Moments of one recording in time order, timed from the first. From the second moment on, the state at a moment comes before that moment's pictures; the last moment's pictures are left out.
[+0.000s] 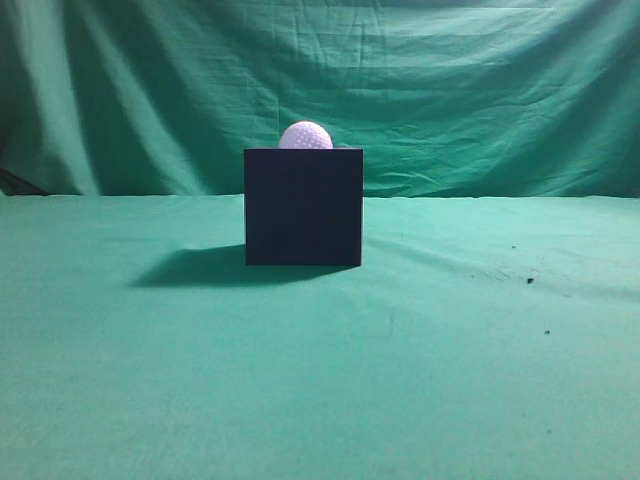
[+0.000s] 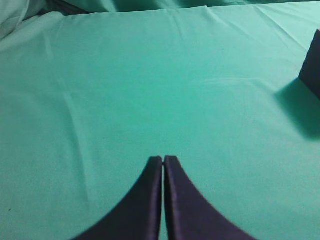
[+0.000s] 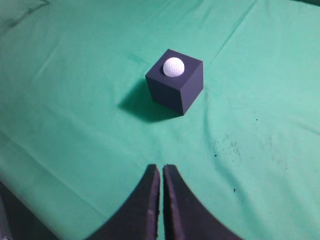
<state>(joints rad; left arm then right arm) -0.11 -0.02 0.02 0.09 0.36 -0.03 0.62 0.58 -0.92 0.14 1.06 0.02</state>
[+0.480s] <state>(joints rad) -0.11 -0.02 0.02 0.09 0.36 -0.03 0.62 0.40 -0.78 0.17 1.05 -0.11</state>
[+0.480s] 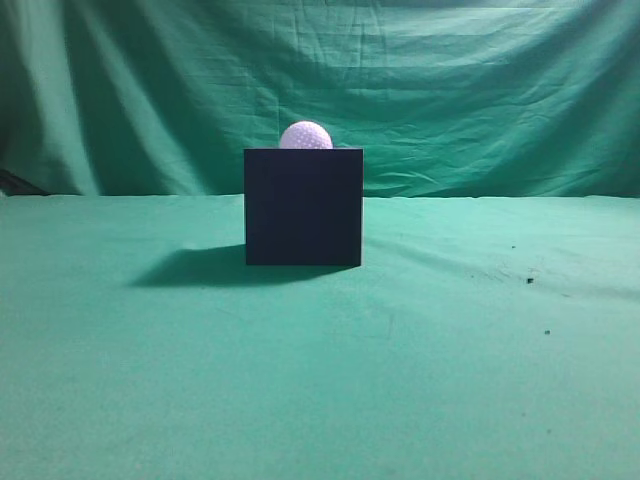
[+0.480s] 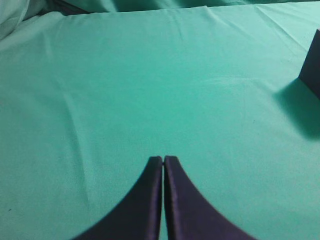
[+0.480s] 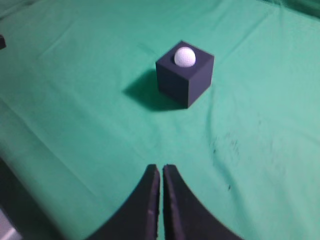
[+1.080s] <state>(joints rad) -0.11 -0.02 0.02 0.09 0.36 -0.03 0.37 0.11 -0.40 0.21 0.61 -0.30</state>
